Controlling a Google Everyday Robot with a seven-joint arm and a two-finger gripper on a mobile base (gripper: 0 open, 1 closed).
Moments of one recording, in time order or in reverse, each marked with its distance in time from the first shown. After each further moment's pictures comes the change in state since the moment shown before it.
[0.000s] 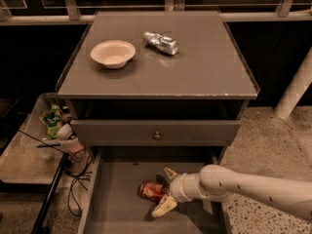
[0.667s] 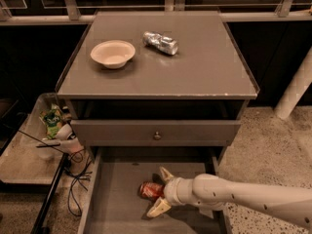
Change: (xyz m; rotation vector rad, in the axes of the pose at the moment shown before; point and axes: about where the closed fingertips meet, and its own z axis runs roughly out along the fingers) arm -0.002 -0.003 0.025 0.112 -0.015 -0.102
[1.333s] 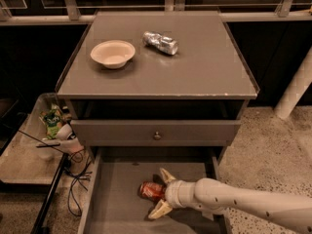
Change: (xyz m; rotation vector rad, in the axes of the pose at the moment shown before) arm 0.008 0.001 0.002 0.039 -0.021 -0.064
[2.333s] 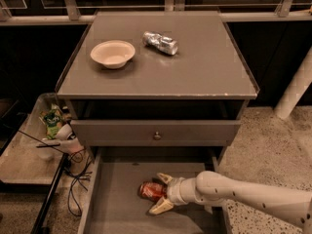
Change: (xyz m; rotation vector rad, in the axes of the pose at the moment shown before) arm 0.010 0.002 0.006 -0.122 -0.008 0.043
